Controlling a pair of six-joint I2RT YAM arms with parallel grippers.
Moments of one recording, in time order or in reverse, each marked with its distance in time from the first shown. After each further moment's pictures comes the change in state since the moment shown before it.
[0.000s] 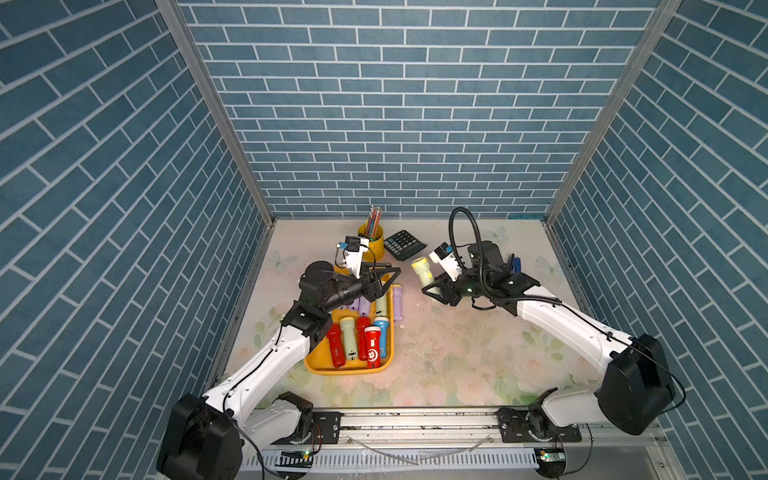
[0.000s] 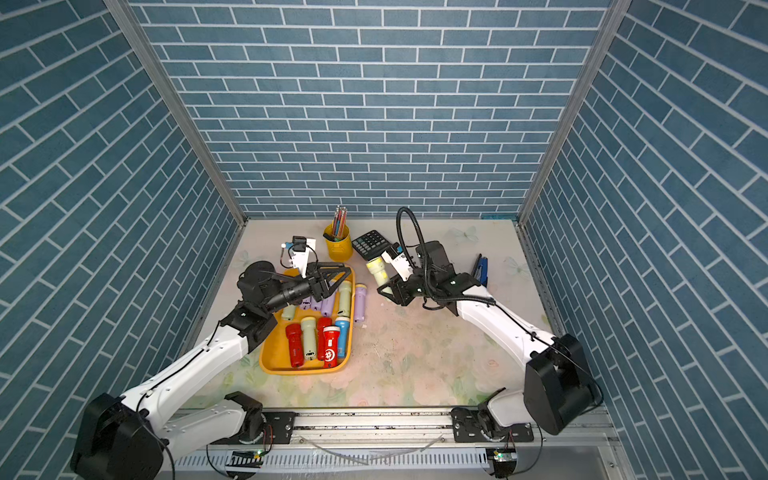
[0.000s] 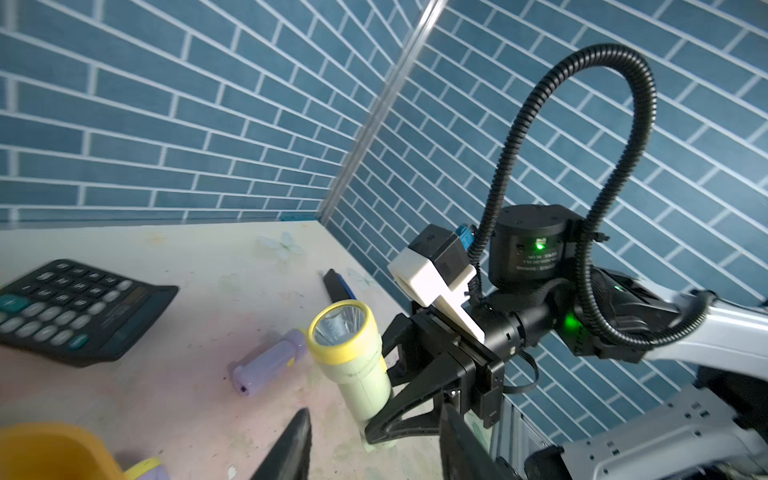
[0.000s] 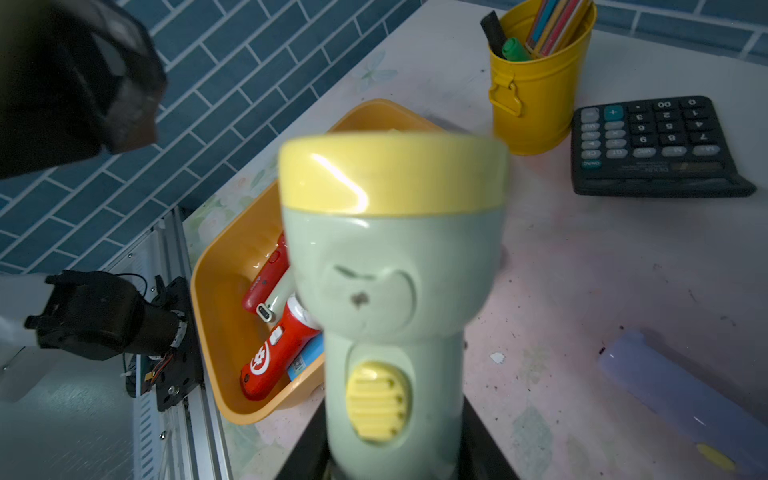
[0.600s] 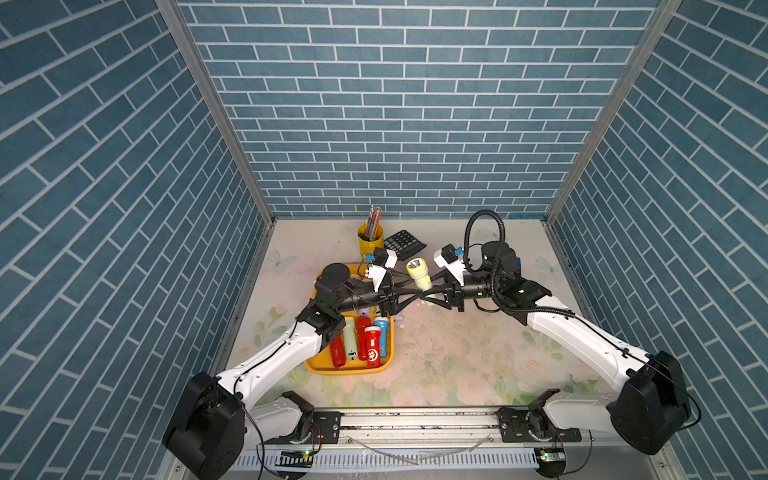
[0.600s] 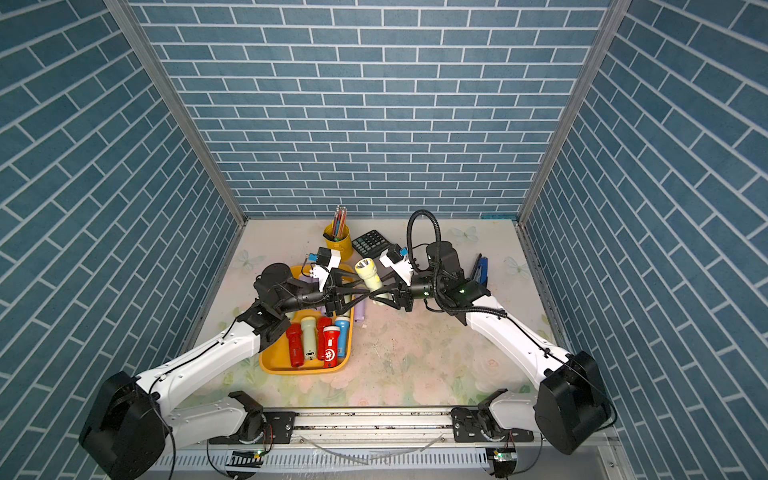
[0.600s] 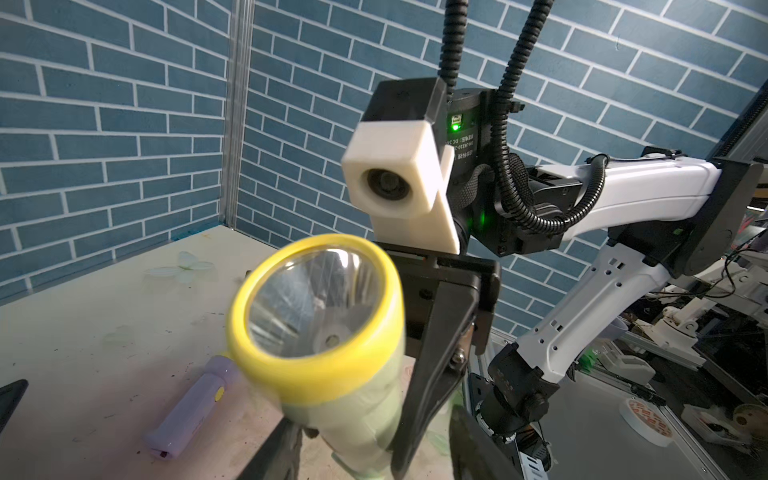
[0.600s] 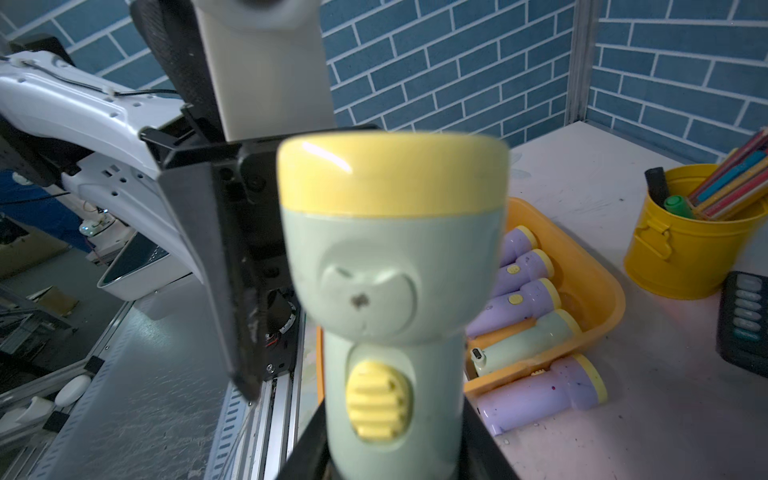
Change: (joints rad) left arm -0.106 0.080 0.017 0.076 0.172 0.225; right arm -0.002 -0.075 -0.045 0.175 -0.354 -0.071
